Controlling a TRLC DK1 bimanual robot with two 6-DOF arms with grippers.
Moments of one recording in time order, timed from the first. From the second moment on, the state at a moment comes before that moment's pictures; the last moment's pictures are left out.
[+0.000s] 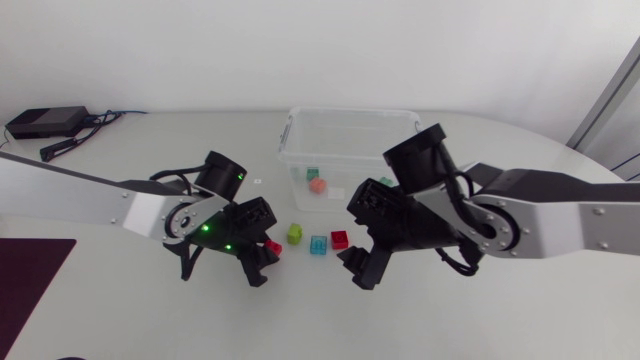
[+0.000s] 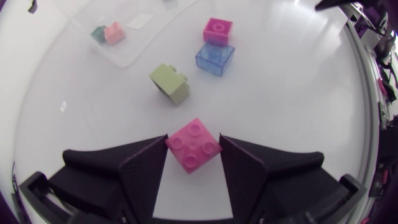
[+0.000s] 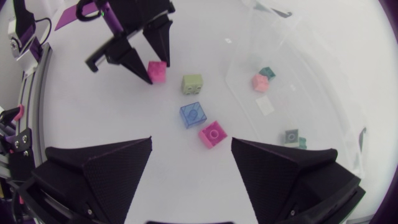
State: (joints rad) left arm -0.46 1.77 0.83 -0.14 0.24 0.61; right arm 0.63 1.48 0.79 -0.22 -0.12 -0.43
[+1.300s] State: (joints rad) left arm -0.44 1.87 1.55 -0.36 0.38 0.65; right arm 0.50 1.87 1.00 -0.17 -0.25 -0.64
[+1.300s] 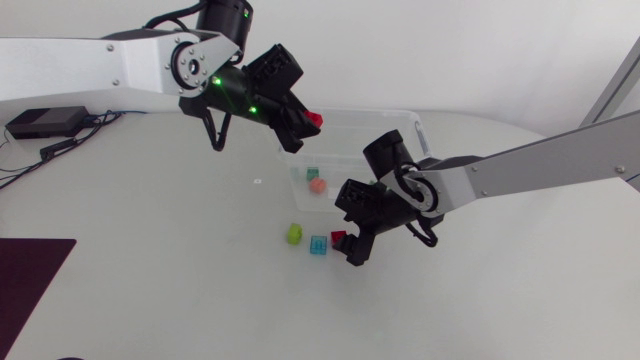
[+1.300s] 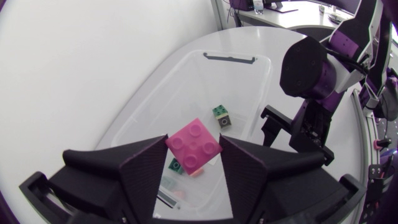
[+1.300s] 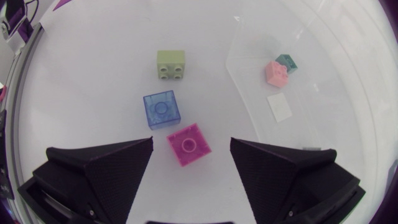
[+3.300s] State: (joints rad) left arm -0.47 1.81 1.02 -0.23 0.26 0.64; right arm 0.29 1.47 1.13 -0.28 -0.27 -0.44
